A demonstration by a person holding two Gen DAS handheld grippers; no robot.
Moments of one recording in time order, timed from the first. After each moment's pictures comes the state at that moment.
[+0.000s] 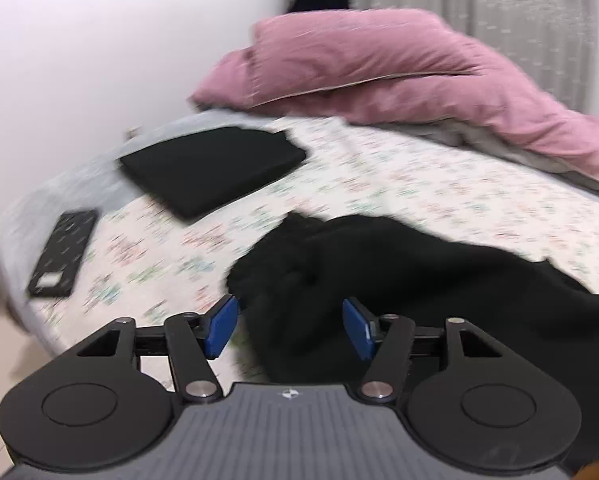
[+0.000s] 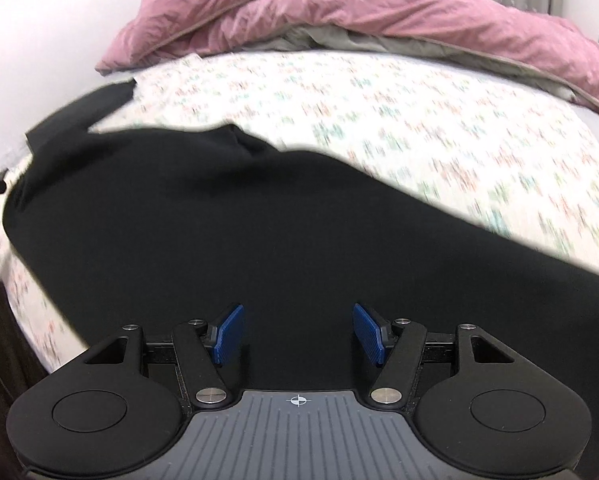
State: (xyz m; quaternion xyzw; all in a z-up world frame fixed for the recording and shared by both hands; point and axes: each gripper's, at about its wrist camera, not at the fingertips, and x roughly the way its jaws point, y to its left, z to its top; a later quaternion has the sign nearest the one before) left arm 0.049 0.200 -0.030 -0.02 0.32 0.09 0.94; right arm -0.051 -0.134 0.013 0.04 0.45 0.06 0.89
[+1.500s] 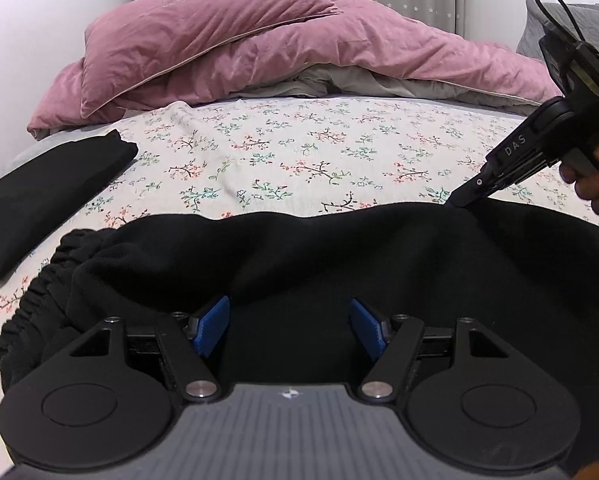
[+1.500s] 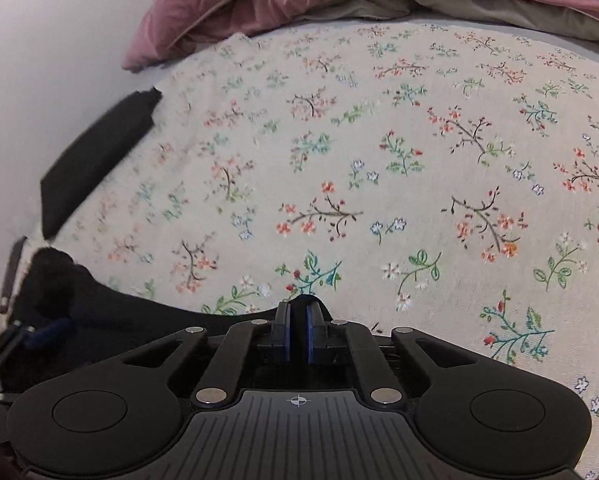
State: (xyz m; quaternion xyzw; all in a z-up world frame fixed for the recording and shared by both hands) left arm 0.138 0.138 -0.095 0.06 0.34 -0.09 0.93; right arm 0.226 -0.078 -0.036 0.10 0.52 0.19 0.83
